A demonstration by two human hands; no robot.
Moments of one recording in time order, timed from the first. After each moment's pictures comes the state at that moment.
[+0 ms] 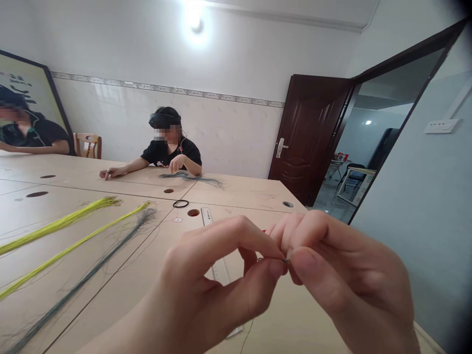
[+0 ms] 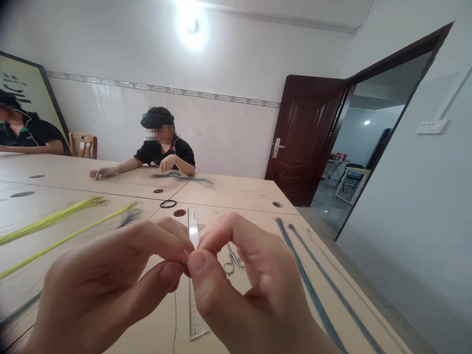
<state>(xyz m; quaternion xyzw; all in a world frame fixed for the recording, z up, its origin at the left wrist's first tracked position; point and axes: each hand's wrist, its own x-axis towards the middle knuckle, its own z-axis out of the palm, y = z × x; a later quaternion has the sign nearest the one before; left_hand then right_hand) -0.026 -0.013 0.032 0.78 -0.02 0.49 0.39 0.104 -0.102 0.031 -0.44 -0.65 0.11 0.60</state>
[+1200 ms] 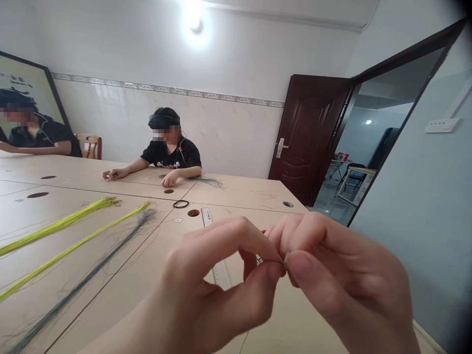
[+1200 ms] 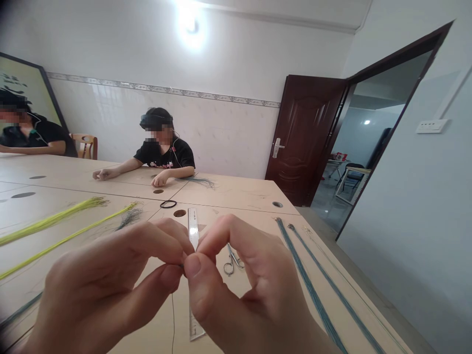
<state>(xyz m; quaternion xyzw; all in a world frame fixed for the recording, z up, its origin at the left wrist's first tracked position) -0.026 -0.012 0.031 0.80 -0.01 0.50 0.33 0.105 -0.104 0.032 -0.47 -0.65 0.09 0.59</state>
